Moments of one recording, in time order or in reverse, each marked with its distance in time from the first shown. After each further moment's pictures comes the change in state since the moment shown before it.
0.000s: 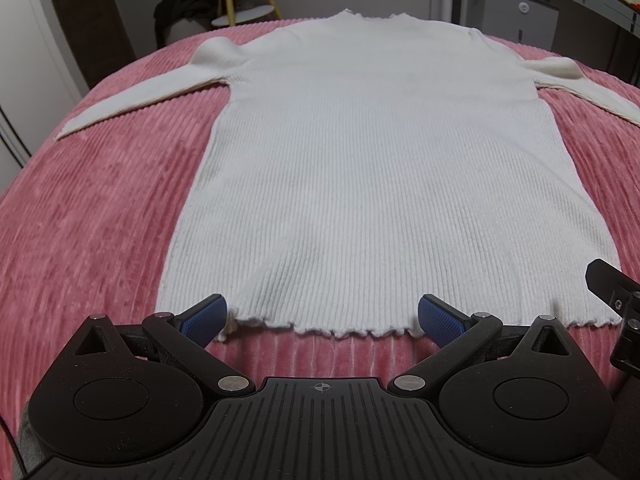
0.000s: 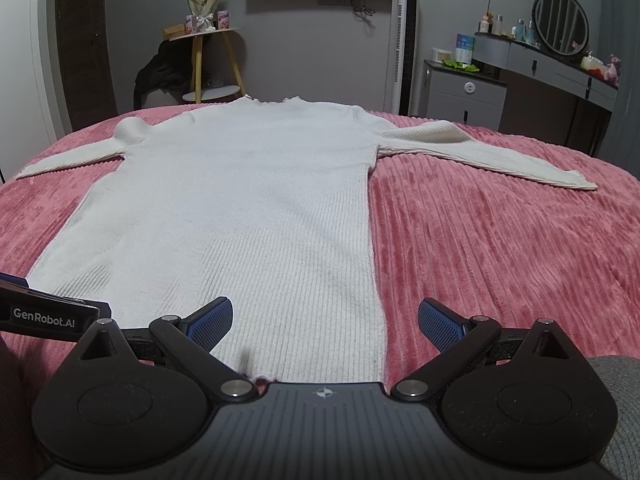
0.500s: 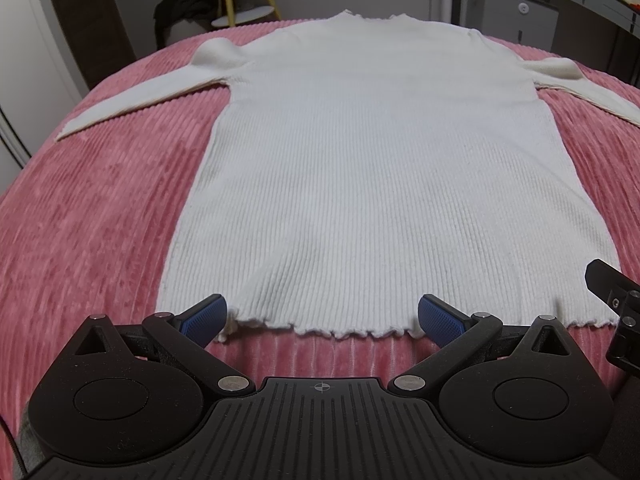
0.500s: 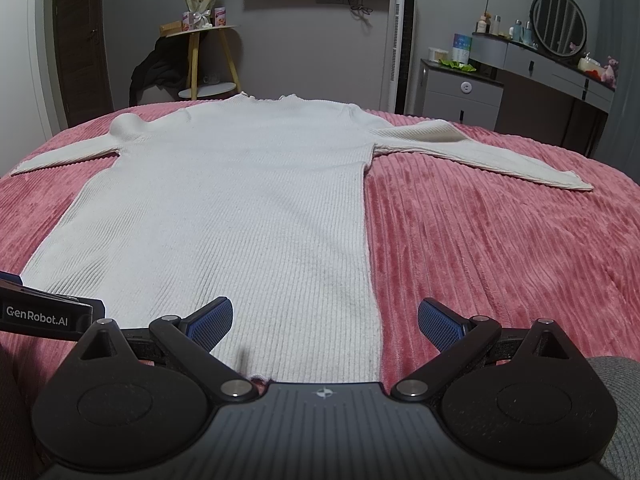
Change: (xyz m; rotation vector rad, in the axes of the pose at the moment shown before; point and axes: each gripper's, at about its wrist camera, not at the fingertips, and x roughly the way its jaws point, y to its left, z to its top) left arm -0.001 0.000 -0.001 0.001 -0.004 0.000; right arm 0.002 -0.001 -0.001 -0.012 0.007 -0.026
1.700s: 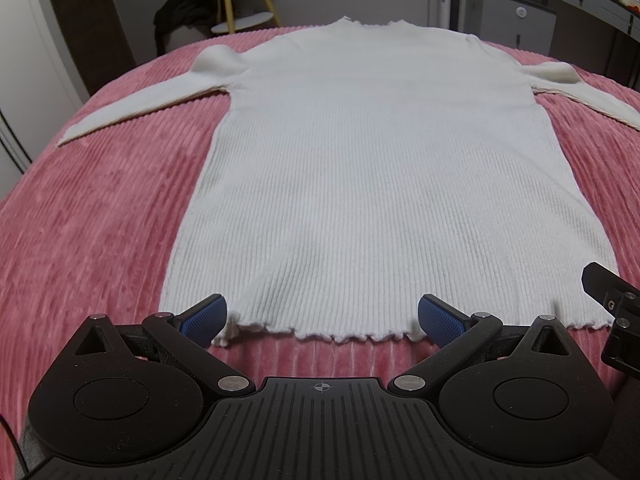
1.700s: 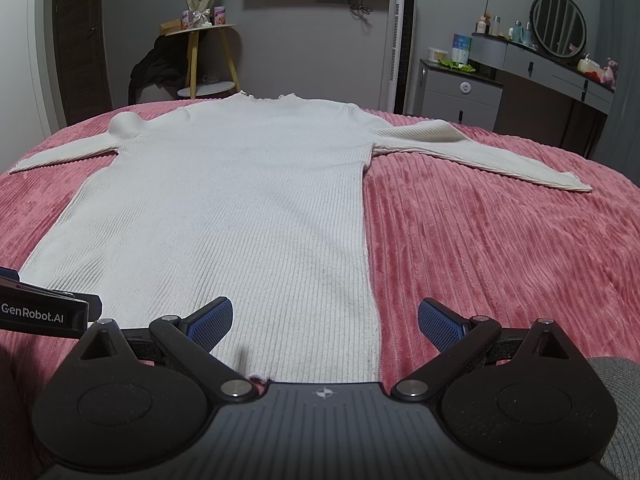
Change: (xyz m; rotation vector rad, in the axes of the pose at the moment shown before) left arm -0.004 -0.003 0.002 0.002 -0.022 0.003; right arm 0.001 0.000 0.002 -0.003 0.002 -0.006
